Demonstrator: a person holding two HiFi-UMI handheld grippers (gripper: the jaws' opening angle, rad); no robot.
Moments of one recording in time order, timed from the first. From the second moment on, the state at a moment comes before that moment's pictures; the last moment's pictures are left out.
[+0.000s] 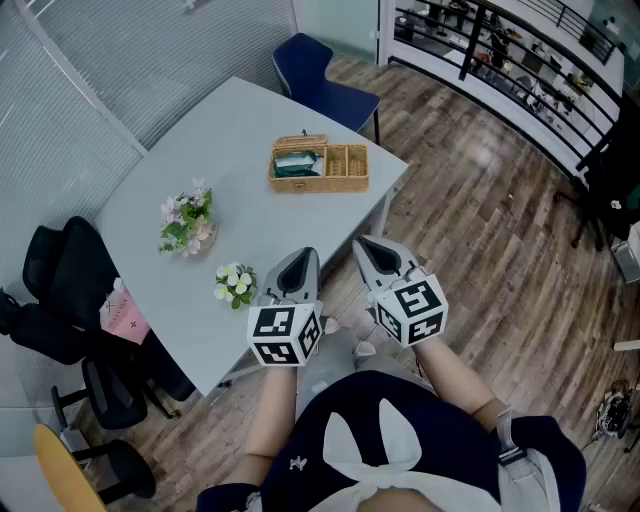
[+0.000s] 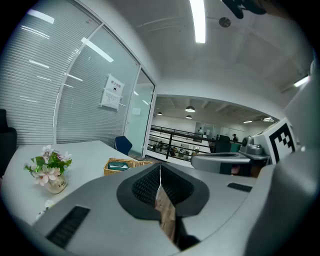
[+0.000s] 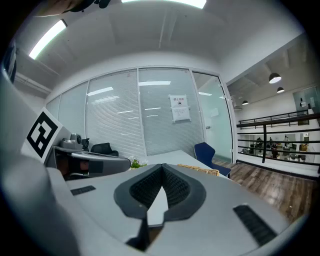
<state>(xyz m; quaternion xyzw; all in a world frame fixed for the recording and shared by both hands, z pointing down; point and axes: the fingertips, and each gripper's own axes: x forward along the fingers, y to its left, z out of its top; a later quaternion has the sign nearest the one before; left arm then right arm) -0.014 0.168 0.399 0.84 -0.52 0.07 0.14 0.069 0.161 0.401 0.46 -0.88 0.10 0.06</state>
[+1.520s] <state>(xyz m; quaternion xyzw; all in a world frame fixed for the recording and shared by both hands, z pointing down) -0.058 0.047 0.412 0.86 -0.48 0.09 0.16 0.034 0.033 0.424 0.46 -0.86 0.22 0.04</state>
